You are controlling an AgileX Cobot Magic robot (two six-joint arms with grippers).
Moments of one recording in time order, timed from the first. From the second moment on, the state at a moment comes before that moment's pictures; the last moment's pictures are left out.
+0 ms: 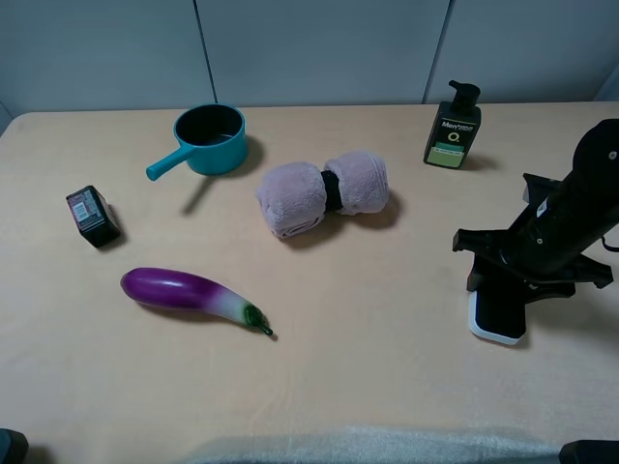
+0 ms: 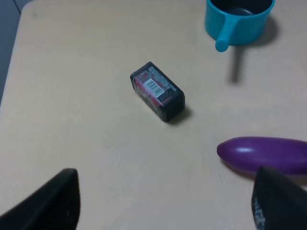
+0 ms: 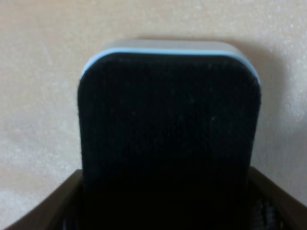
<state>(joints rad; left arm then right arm) -0.08 -0.01 -0.50 0.09 1.05 0.01 0.22 1.71 -0.58 0.11 0.47 0.39</state>
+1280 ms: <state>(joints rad) -0.08 -0.01 -0.50 0.09 1.05 0.01 0.33 1.62 -1.23 0.10 0.90 0.16</state>
